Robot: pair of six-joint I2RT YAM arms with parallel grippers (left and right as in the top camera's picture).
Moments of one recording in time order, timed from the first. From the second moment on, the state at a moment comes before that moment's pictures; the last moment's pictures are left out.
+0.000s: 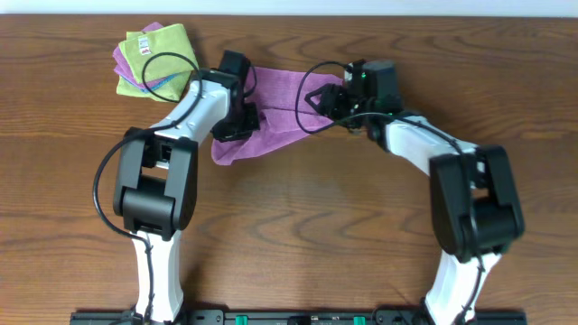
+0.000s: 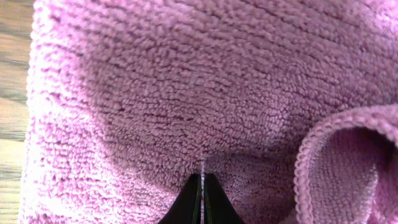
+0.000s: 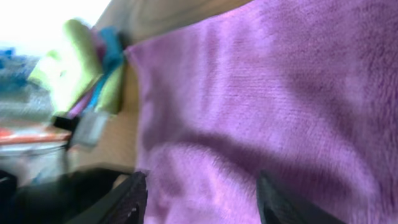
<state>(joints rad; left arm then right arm) -0.25 2.20 1.61 -0.86 0.13 -0.43 0.24 2.01 1.21 0.07 -0.62 0.75</state>
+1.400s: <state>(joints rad) -0.24 2.20 1.61 -0.87 0.15 -0.37 0.53 2.04 1.35 -0.21 -0.09 -0.20</state>
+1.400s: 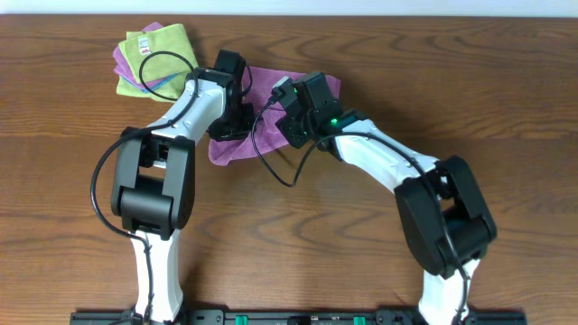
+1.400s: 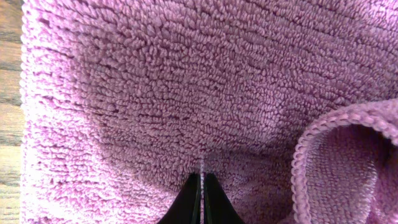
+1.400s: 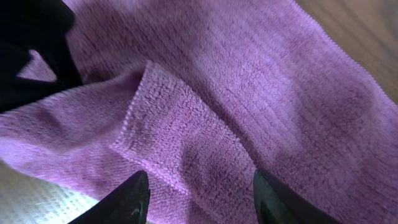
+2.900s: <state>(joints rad) -0.24 2.20 1.61 -0.87 0.16 -0.35 0.58 2.14 1.36 -0.09 -0.18 -0.24</state>
